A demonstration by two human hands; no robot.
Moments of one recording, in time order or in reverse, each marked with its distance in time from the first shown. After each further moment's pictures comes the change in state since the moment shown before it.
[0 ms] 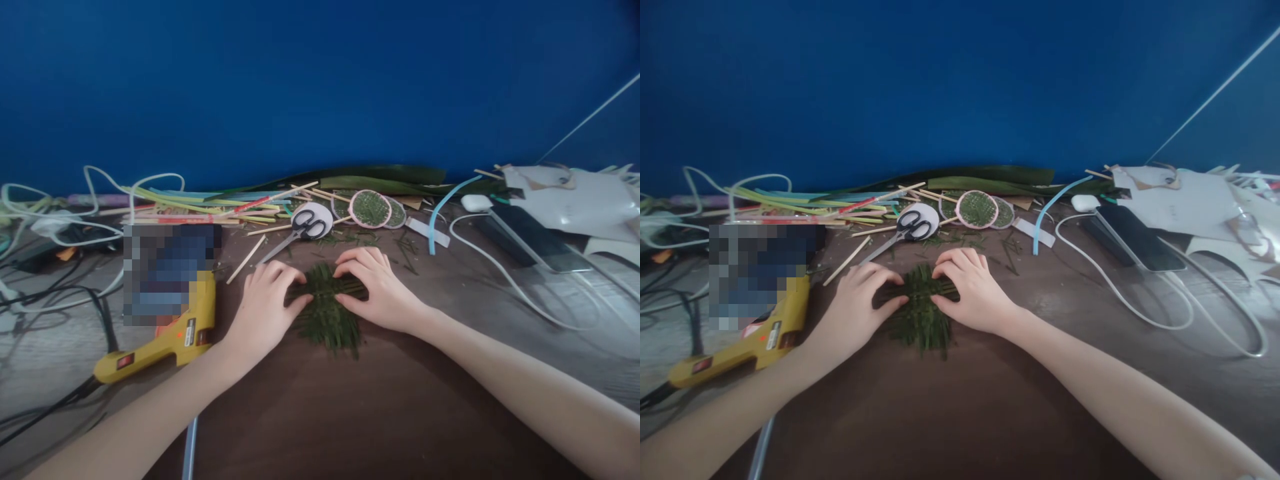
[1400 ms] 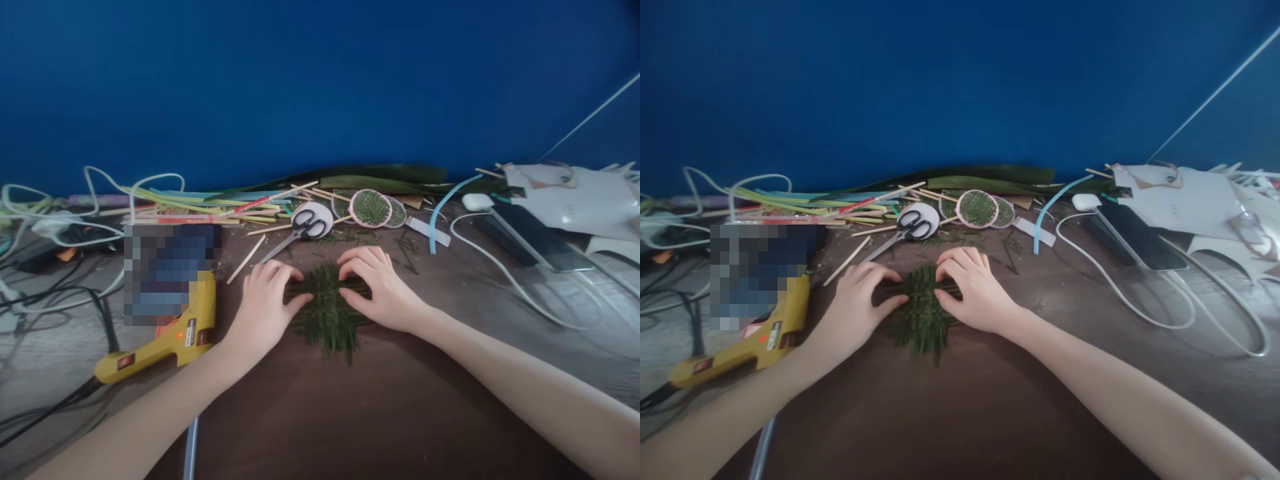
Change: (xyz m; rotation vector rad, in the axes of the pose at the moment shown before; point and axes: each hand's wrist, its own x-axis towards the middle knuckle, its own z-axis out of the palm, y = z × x) left_hand 0.001 -0.002 0.001 -0.010 0.015 -0.058; right_hand -0.001 0.000 -0.002 0.012 0.010 0.006
